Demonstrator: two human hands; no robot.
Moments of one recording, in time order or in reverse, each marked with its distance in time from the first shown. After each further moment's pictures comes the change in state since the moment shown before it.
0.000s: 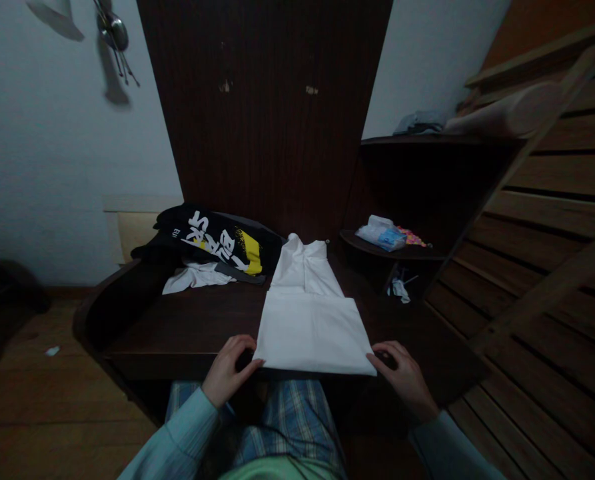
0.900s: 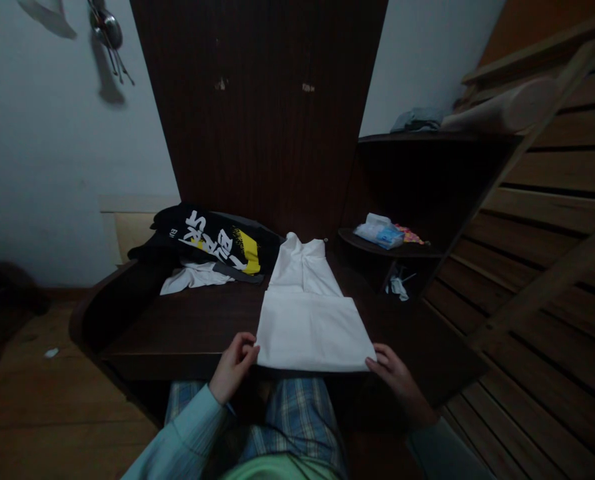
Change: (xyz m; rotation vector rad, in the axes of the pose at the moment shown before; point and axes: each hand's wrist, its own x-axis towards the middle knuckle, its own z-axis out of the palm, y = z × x) left_hand 0.006 0.005 0.022 -0.557 0.028 -0.401; right_hand -0.009 -0.019 0.008 0.782 -0.175 0.448
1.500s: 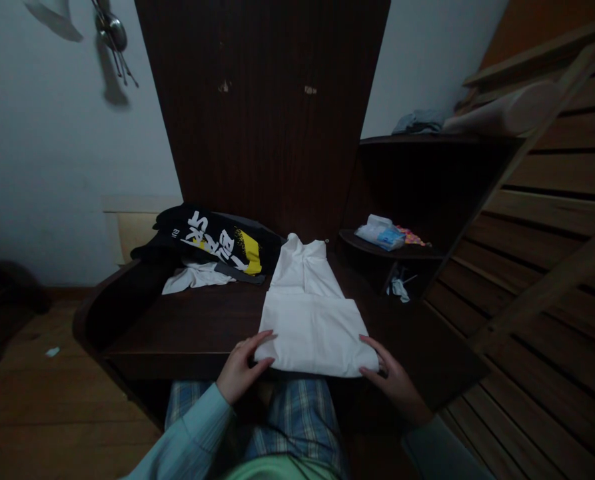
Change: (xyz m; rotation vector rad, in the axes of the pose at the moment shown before) left_hand 0.001 0.009 0.000 0.403 -0.056 0.320; right_hand 0.007 0.015 -0.004 -0.379 -0.089 -0.299
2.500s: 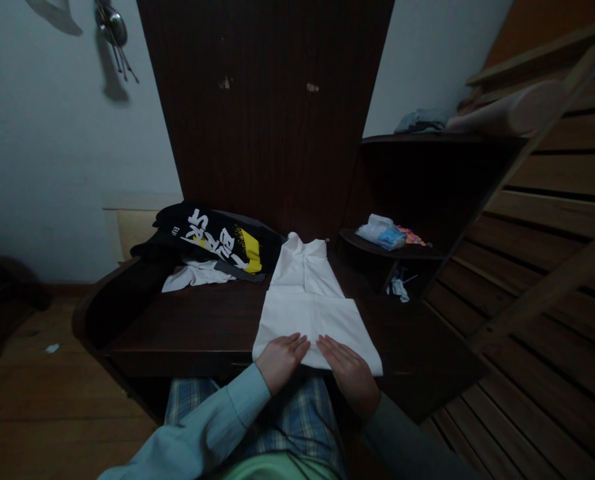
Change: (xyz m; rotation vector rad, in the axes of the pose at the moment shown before) left_hand 0.029 0.034 0.052 0.709 -0.308 0.531; right_hand 0.010 -0.028 0.063 -0.949 -0.014 -0.732
